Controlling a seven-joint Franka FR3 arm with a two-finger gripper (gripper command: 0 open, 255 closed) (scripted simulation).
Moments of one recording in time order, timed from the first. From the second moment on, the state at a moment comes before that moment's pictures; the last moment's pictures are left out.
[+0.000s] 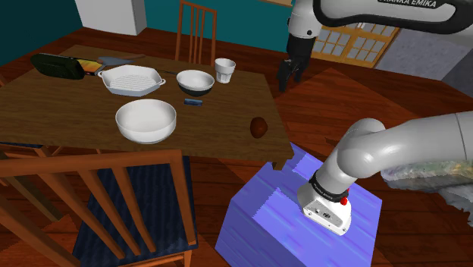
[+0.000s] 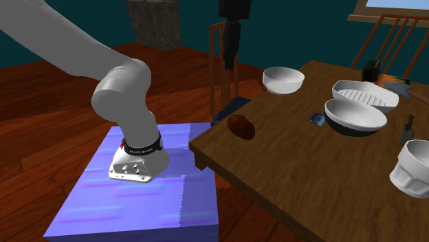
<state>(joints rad) 0.00 -0.78 0.05 -2.44 -0.07 1.56 0.12</state>
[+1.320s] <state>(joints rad) -0.09 -0.69 -0.08 -3.00 0.30 2.53 0.46</state>
